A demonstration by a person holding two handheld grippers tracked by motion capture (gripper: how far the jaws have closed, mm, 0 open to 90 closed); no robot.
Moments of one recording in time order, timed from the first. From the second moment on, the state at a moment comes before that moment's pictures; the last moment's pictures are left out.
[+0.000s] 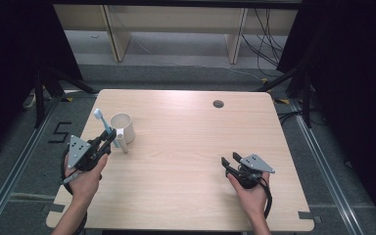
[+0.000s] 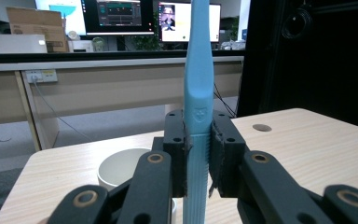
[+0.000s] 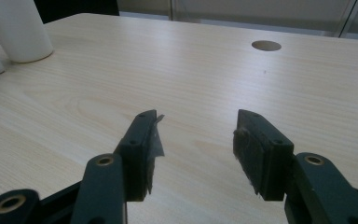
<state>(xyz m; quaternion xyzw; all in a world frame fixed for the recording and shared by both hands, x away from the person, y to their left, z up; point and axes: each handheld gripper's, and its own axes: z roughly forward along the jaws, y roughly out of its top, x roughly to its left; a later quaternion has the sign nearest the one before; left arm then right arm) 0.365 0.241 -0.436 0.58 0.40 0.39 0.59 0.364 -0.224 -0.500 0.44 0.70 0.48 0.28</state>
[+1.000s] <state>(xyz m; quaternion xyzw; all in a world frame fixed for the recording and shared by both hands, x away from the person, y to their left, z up) 0.385 0.240 -0.428 0.57 0.41 0.41 0.59 0.364 -0.221 -0.501 0.44 0.70 0.48 0.28</state>
